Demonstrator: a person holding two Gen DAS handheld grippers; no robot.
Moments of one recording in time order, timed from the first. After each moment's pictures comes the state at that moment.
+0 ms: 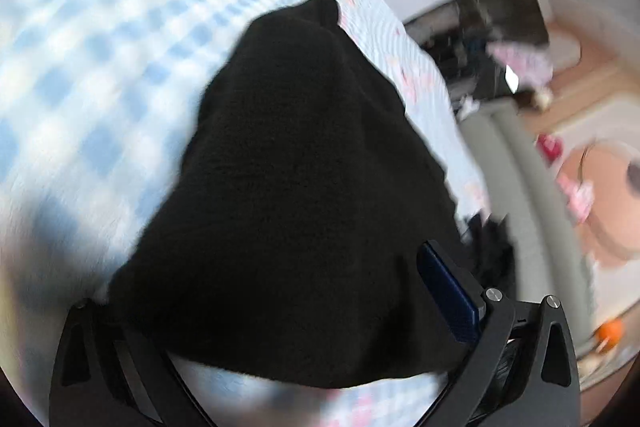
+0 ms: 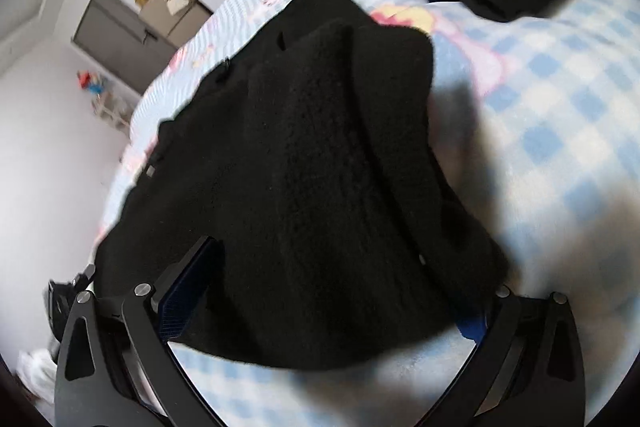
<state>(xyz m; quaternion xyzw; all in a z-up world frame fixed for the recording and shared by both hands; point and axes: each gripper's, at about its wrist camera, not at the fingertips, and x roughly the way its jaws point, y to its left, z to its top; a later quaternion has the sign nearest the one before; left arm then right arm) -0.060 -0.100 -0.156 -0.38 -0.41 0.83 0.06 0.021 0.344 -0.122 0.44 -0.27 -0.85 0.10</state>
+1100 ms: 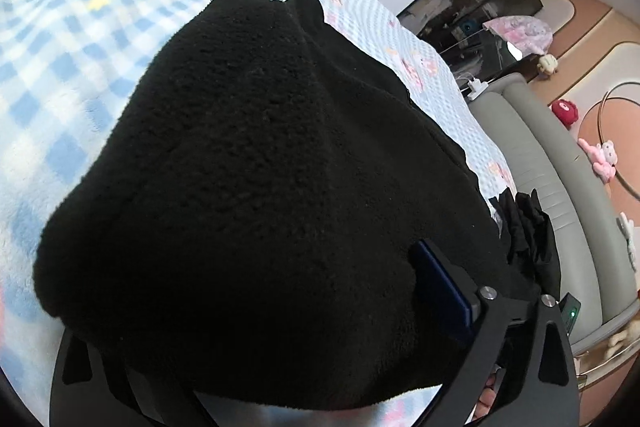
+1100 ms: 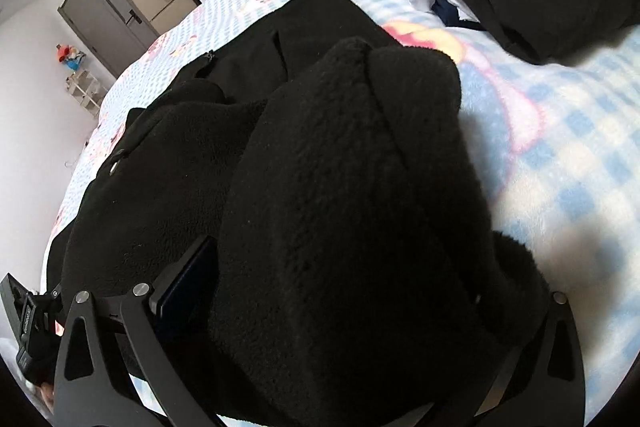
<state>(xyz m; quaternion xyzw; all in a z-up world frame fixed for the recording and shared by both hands) -0.096 -0.062 -0.177 -0.37 -0.35 0.86 0.04 -0.002 0.314 -0.123 0.43 -0.20 -0.88 0.05</state>
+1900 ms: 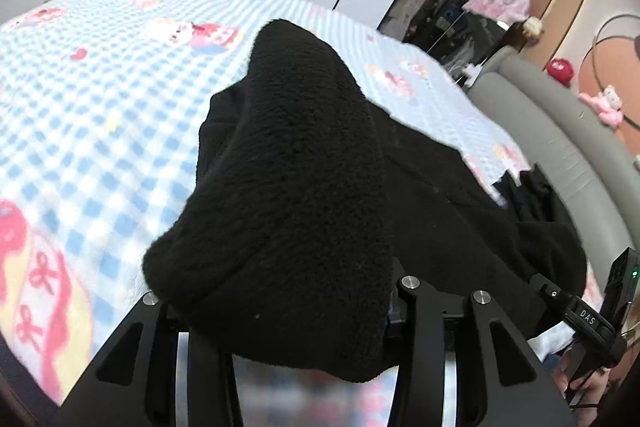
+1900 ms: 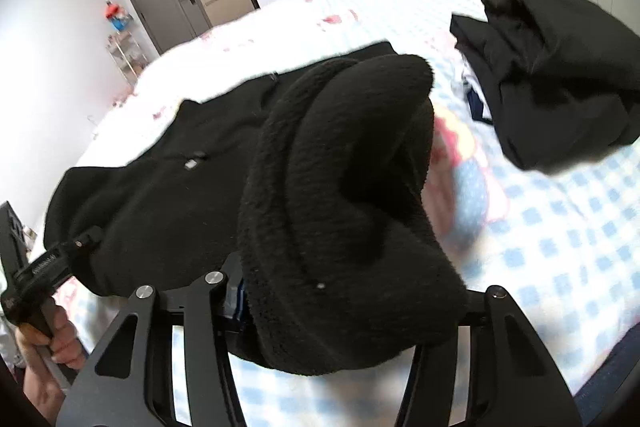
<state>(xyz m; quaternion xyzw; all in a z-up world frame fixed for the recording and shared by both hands) -0.040 -0.068 -0.095 -0.34 -0.25 0.91 0.02 0.018 0.314 -0.033 0.39 -0.11 -0.90 0.12</state>
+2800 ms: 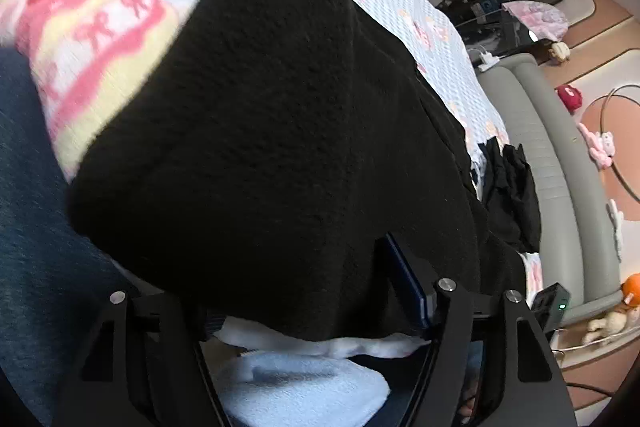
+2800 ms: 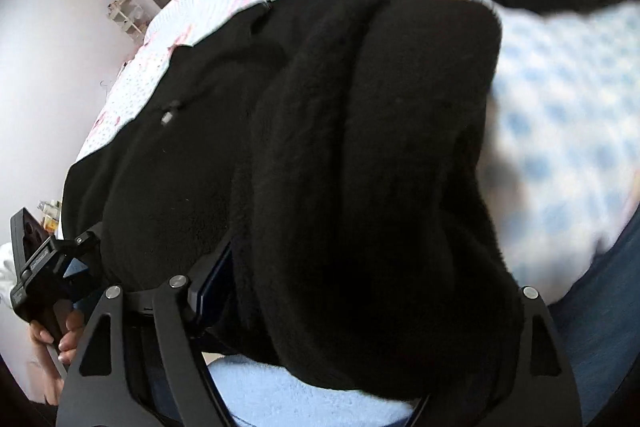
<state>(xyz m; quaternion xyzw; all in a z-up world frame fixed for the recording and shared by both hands) 0.066 -0.083 -0.161 -0.45 -0.39 0.80 0.04 0.091 0.325 -0.106 0.52 -0.16 -0.83 0.15</state>
